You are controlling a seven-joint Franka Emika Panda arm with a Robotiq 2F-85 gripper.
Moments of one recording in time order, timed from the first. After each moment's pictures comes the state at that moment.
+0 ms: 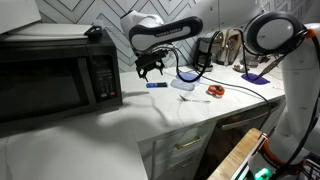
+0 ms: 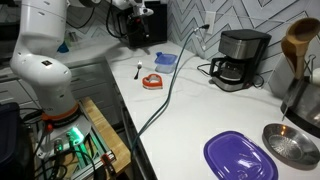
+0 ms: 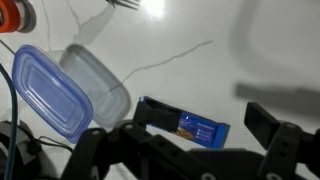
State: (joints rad) arm 0.31 0.48 0.17 -1.35 -0.40 1.58 0.89
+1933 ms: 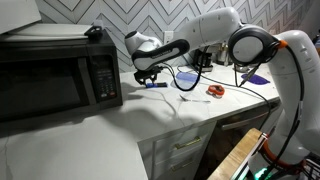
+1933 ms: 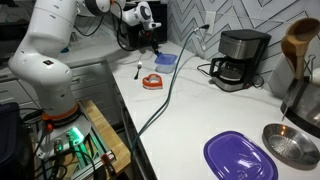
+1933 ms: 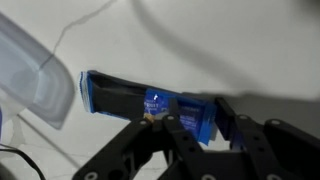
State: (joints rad) arm 0.36 0.63 0.02 -1.35 -0.40 1.88 0.92
